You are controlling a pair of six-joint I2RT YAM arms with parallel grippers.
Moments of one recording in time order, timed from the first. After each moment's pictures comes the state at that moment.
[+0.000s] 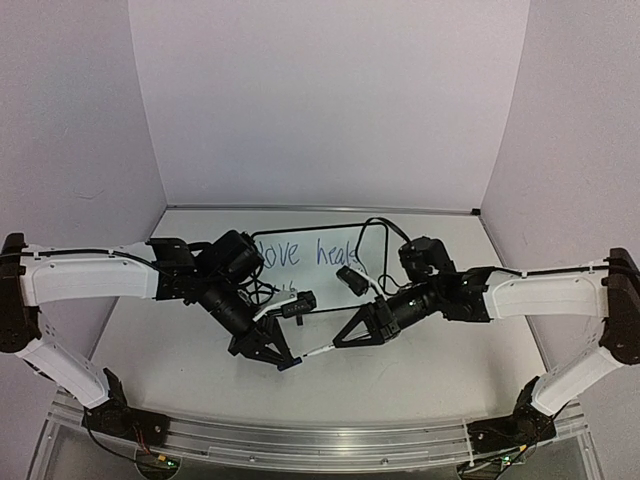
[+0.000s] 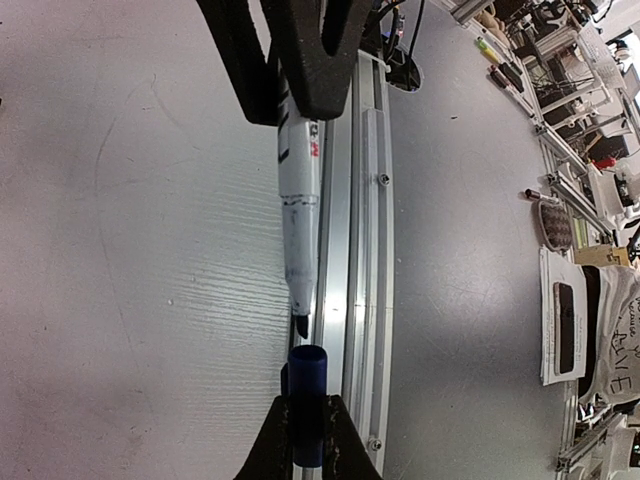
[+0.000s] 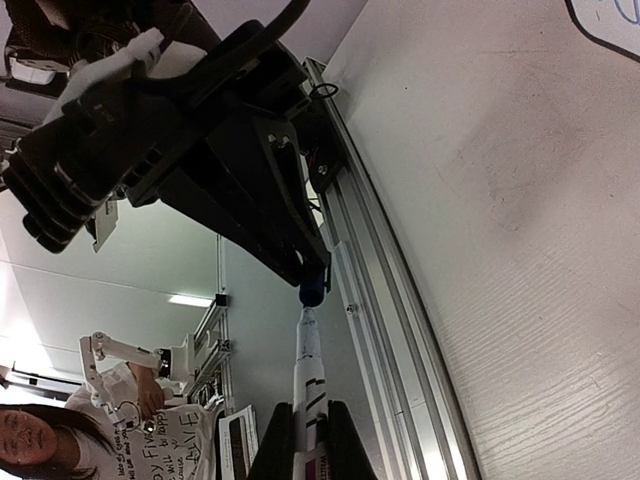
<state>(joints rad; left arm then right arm) -1.00 1.45 1.05 -0.61 0.71 0.17 0.86 1.47 0.84 0.04 -0.95 0.62</state>
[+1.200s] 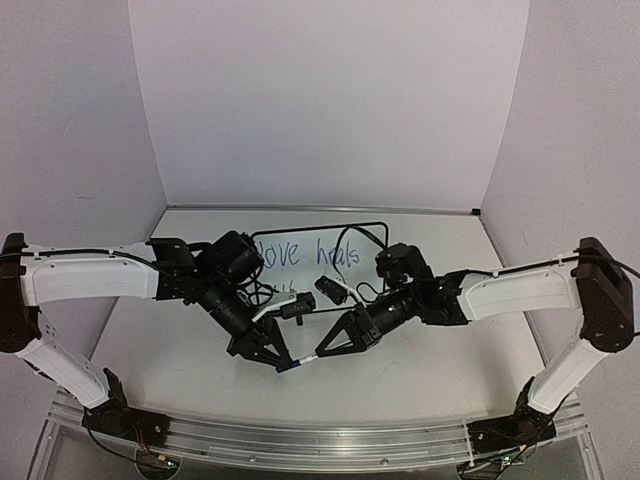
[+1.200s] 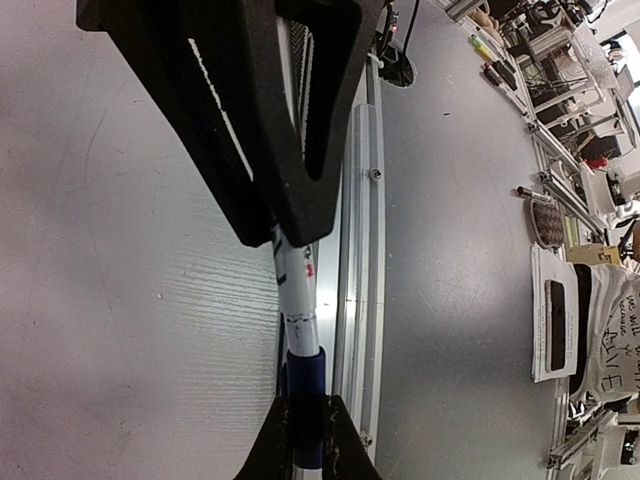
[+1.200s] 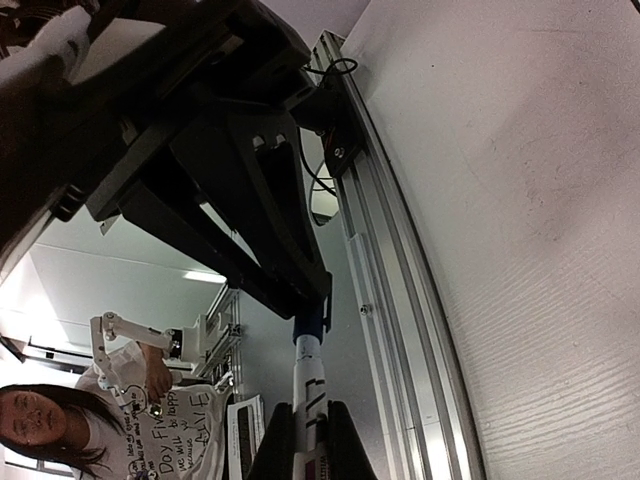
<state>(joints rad) -1.00 1.45 1.05 -0.62 0.73 0.16 0.92 1.62 0.90 0.13 -1.00 0.65</state>
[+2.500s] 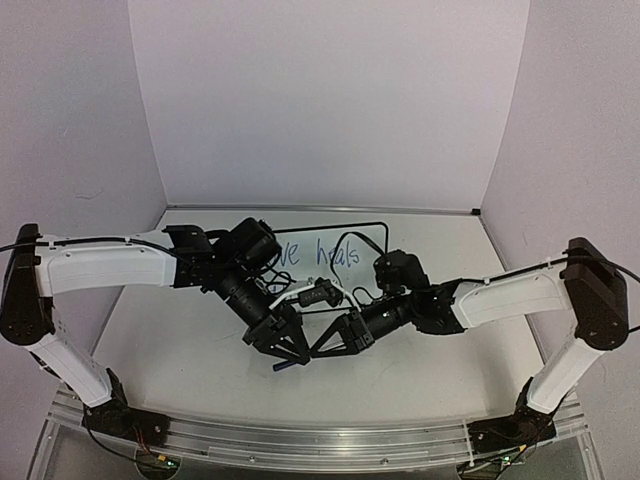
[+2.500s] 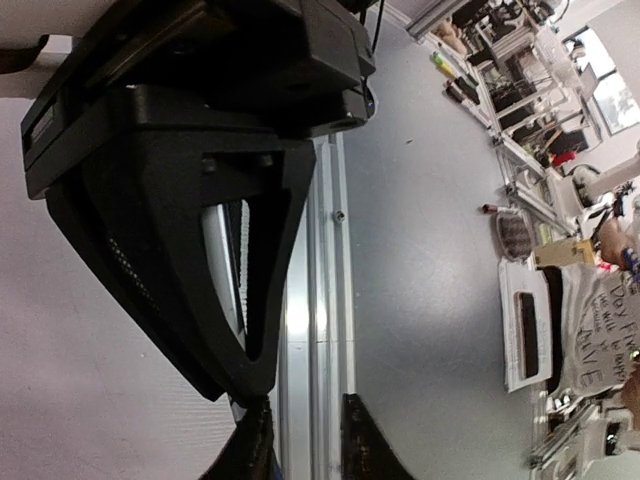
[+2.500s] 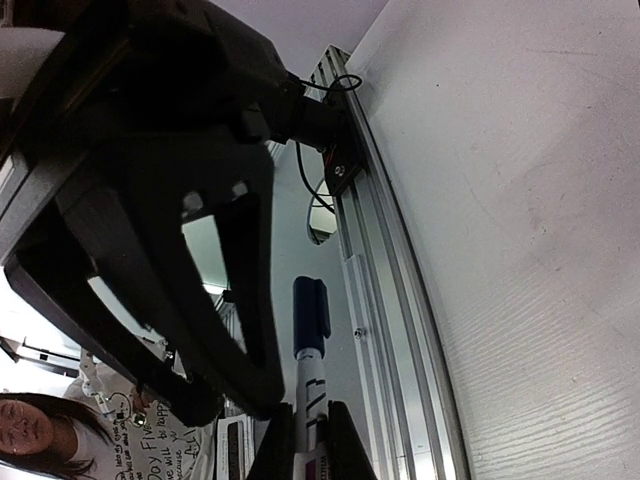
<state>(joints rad) -1.01 1.56 1.20 -0.63 0.82 0.15 0.94 1.66 0.86 0.30 -0.97 0.70</state>
